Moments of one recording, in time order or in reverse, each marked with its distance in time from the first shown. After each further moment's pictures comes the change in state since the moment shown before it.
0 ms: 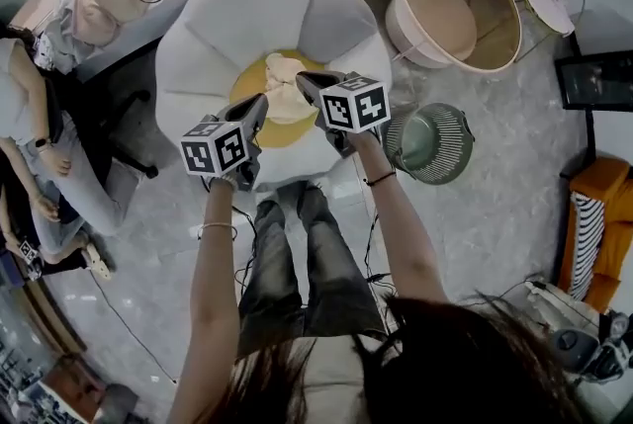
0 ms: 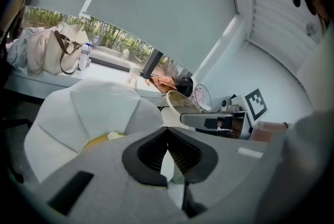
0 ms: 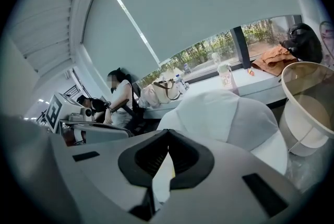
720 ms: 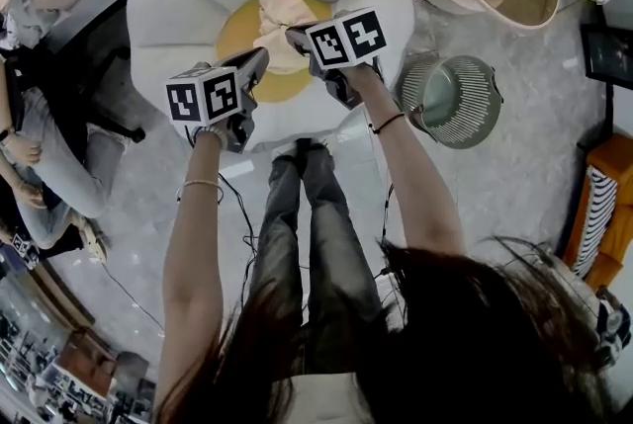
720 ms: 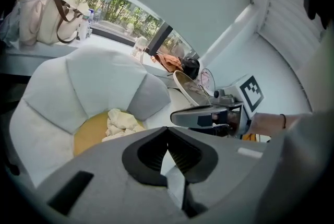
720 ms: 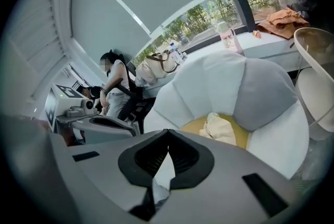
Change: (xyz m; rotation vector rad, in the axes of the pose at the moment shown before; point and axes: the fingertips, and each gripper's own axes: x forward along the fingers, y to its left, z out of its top) left arm 0.076 0.069 -0.081 -0.065 0.187 -0.016; right arm 0.093 -0.054 -0.095 0.084 0.247 0.057
